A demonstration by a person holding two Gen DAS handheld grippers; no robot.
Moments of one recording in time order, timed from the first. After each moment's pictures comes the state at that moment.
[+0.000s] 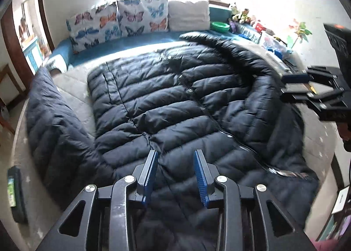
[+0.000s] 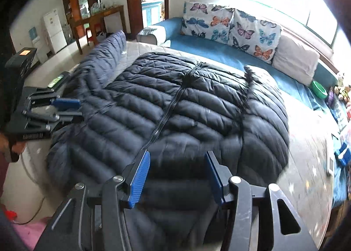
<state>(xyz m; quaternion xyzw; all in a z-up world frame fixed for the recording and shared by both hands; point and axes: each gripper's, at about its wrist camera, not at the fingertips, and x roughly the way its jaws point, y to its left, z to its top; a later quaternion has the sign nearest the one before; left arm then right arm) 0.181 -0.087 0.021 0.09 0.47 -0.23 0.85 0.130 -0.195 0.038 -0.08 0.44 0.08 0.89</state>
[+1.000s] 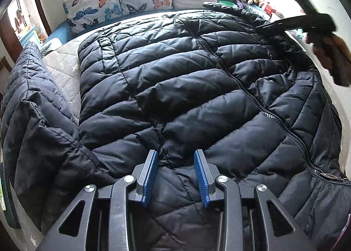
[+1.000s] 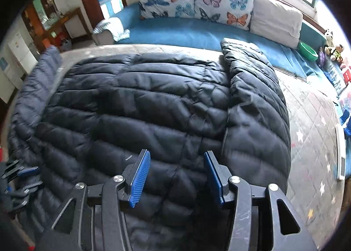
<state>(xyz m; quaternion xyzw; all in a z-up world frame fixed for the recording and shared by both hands) 0.223 -0.087 -0.055 0.12 0.51 -0.22 0.82 0.240 -0.293 -0.010 -0.01 0.51 -0.01 0.86</state>
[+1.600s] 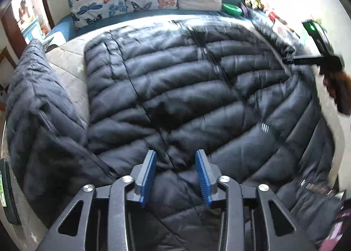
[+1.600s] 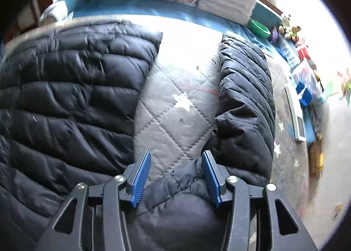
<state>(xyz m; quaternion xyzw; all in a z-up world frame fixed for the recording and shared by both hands) 0.240 -0.076 -0.029 0.08 0.52 -0.21 0.82 0.190 -0.347 -0.019 0.01 0.53 -0.14 0.84</state>
